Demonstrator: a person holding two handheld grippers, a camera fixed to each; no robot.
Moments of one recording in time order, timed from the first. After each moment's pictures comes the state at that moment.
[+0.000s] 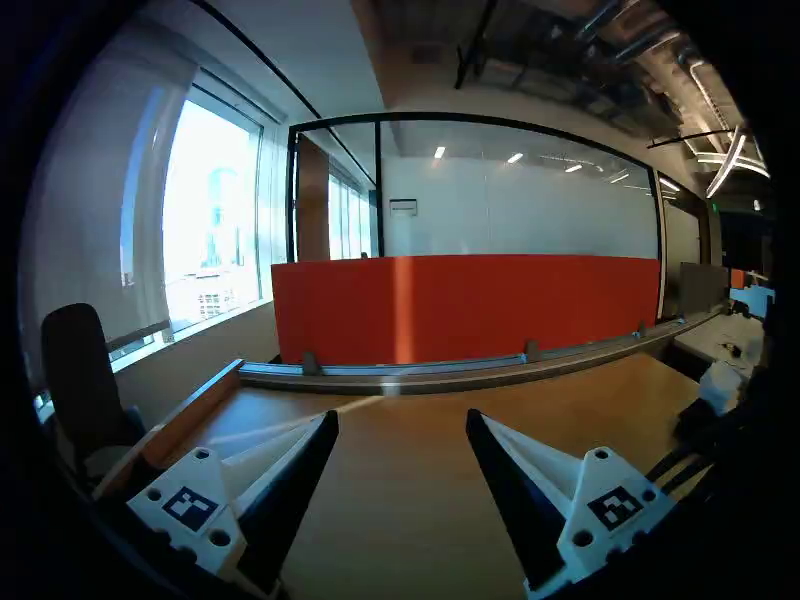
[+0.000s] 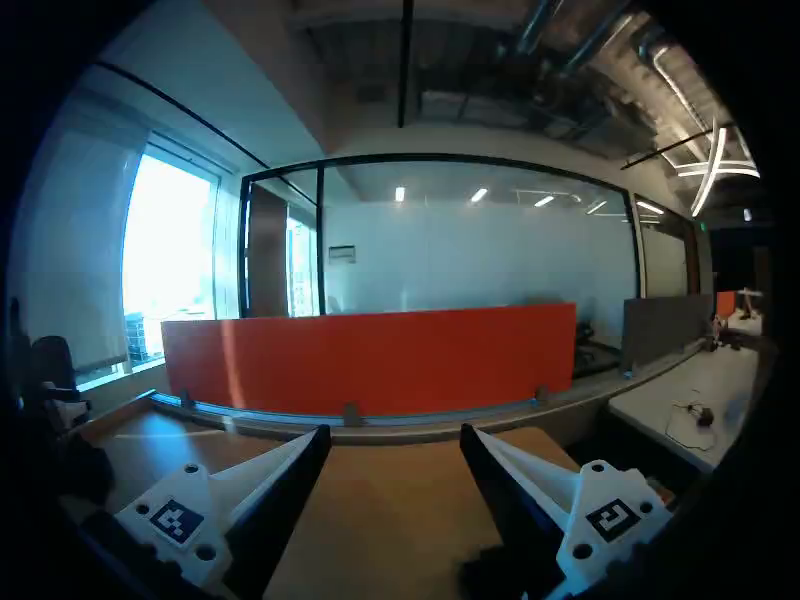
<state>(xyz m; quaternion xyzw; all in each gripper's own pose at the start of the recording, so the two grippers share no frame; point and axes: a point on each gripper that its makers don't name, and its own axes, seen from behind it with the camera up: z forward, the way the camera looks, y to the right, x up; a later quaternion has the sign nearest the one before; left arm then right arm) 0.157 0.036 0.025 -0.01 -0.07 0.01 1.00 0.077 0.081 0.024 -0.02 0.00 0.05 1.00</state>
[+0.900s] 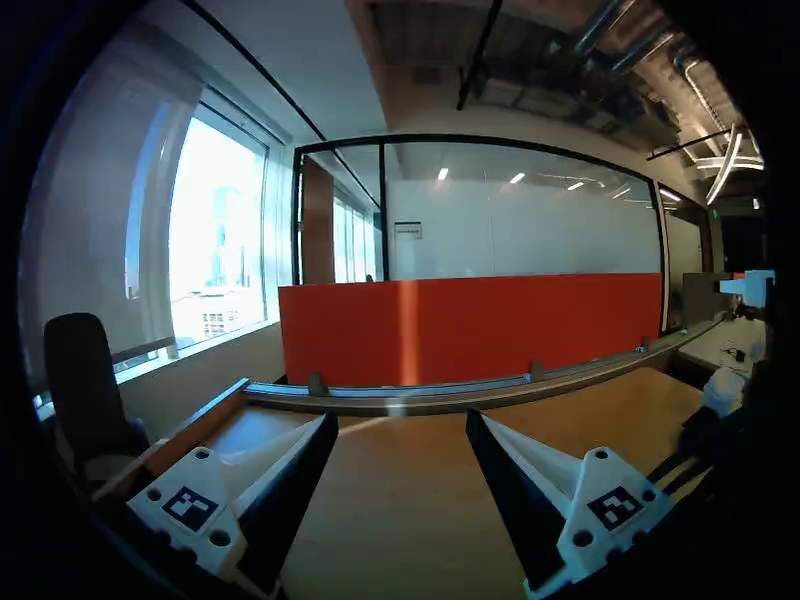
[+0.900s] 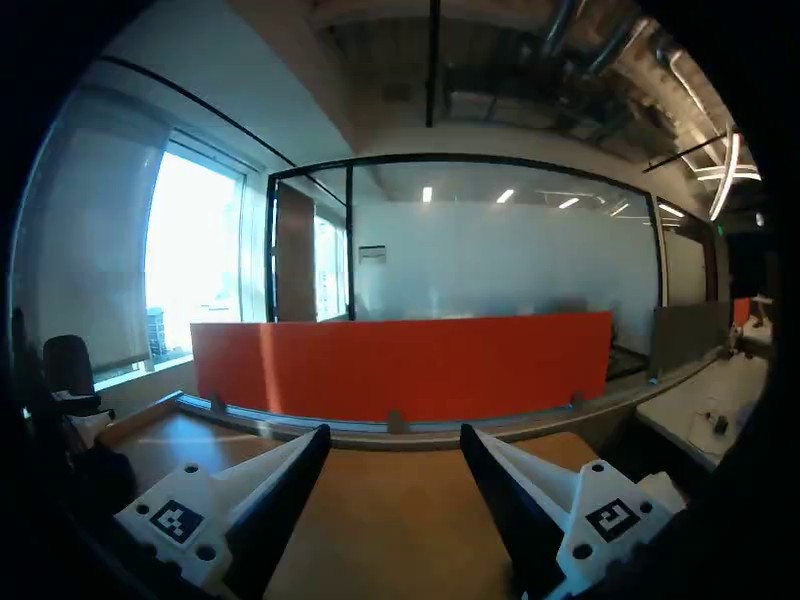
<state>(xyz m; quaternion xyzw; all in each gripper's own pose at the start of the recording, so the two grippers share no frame) 0.167 0.033 0.022 -0.01 -0.03 0.01 1.00 0.106 0.002 0.032 0.02 -0.01 0.04 1.00</state>
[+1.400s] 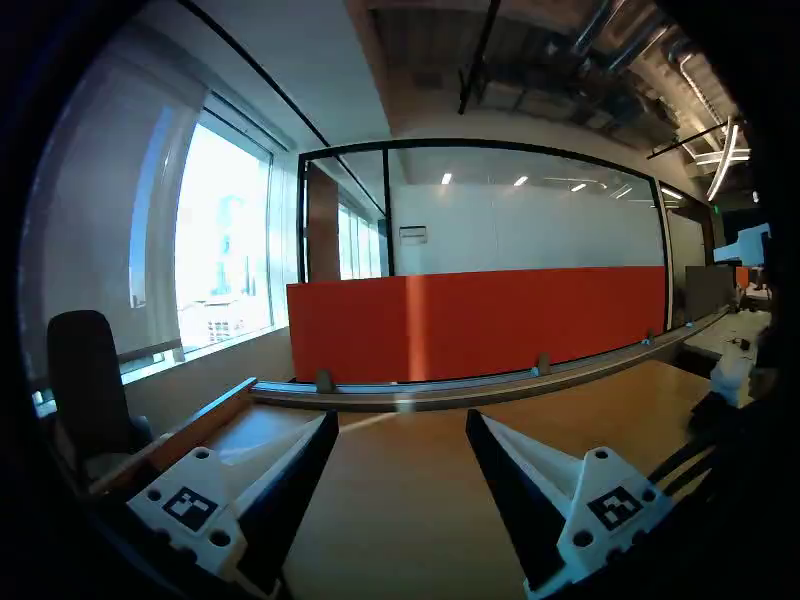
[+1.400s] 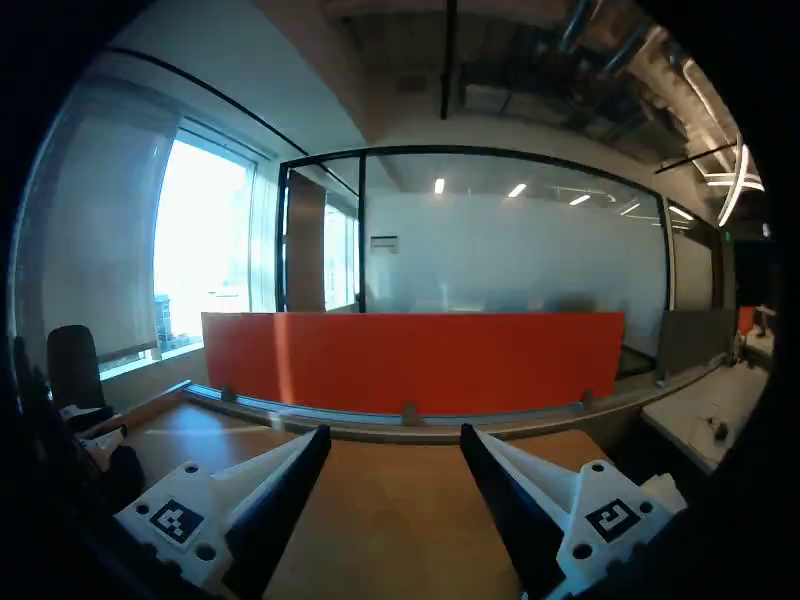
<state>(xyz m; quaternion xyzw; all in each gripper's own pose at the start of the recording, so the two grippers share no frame) 0.135 0.019 0.010 0.01 -0.02 0.01 1.00 0.107 -0.030 0.032 0.04 -0.02 0.03 1.00</state>
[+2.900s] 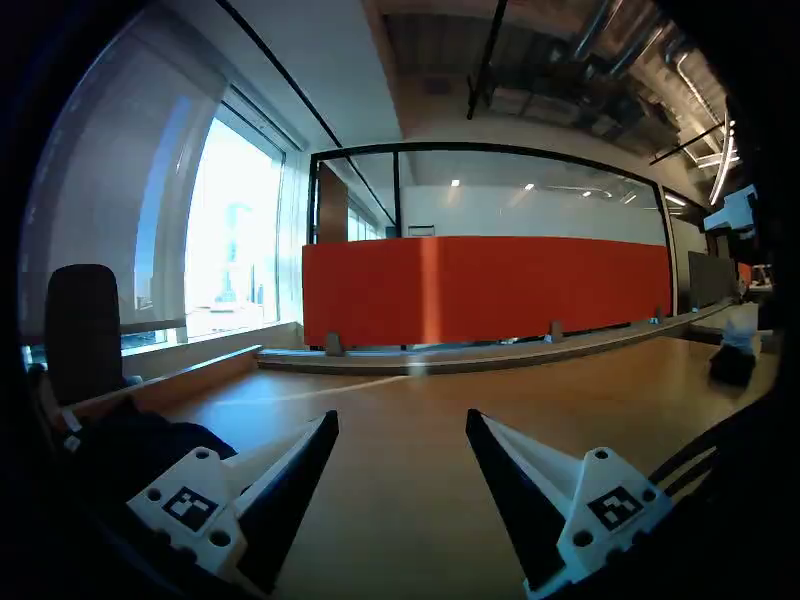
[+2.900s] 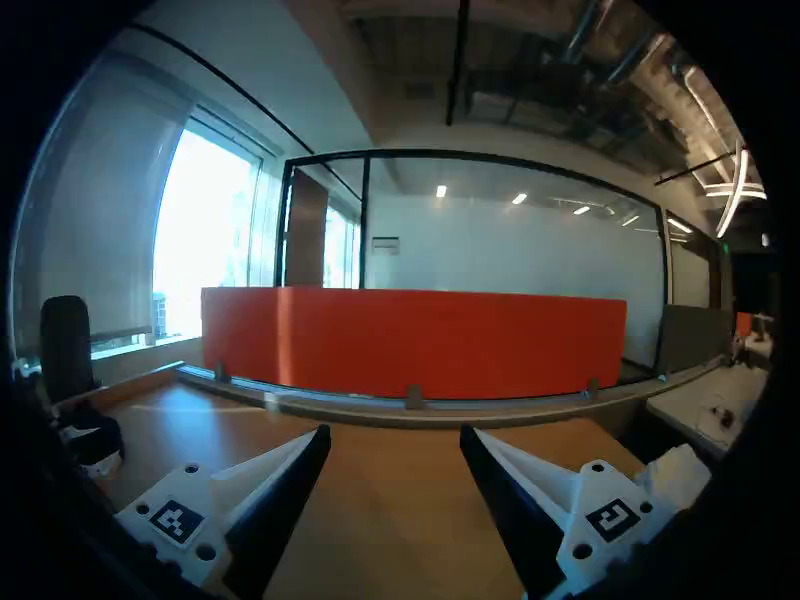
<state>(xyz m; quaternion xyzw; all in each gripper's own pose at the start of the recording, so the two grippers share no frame) -0.004 -0.009 0.001 0.02 0.01 0.00 1.00 0.020 -0.063 0.043 0.03 0.00 0.01 1.00</state>
